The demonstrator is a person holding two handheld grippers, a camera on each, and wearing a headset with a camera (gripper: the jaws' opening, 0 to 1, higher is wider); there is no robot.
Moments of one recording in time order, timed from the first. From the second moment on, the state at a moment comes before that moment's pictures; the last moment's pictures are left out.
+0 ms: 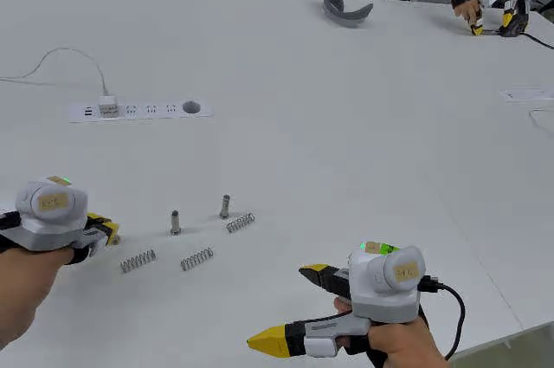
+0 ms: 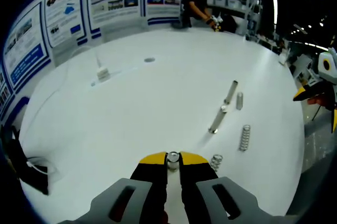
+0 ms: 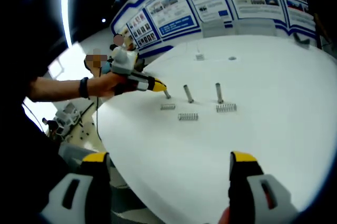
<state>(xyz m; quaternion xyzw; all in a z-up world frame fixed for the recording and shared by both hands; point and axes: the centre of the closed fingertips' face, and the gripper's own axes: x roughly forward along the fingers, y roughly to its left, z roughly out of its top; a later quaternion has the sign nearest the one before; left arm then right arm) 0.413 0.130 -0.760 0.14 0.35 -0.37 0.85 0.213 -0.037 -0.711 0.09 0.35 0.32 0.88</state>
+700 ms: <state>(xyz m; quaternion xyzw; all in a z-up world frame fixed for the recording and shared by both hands) 0.407 0.132 -0.762 0.15 0.36 -0.38 0.84 0.214 -0.036 -0.712 0.09 0.35 0.32 0.88</state>
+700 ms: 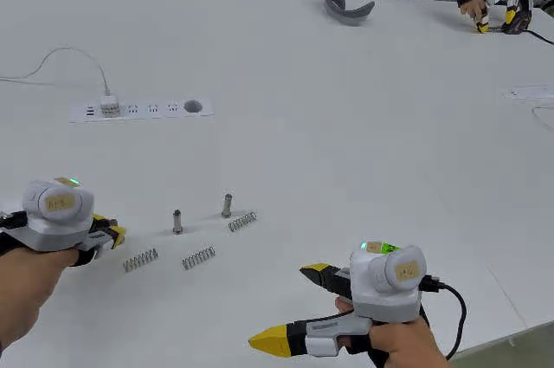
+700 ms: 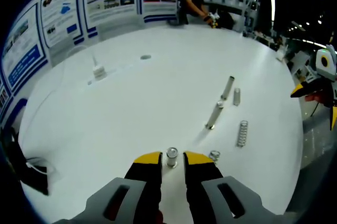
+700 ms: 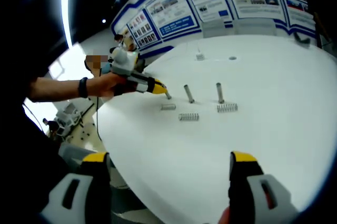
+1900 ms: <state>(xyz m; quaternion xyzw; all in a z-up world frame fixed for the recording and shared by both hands) 0.341 0.200 -0.777 0.08 0.40 -0.34 0.85 0.218 -0.023 -0.721 0.10 0.35 0.33 0.87</state>
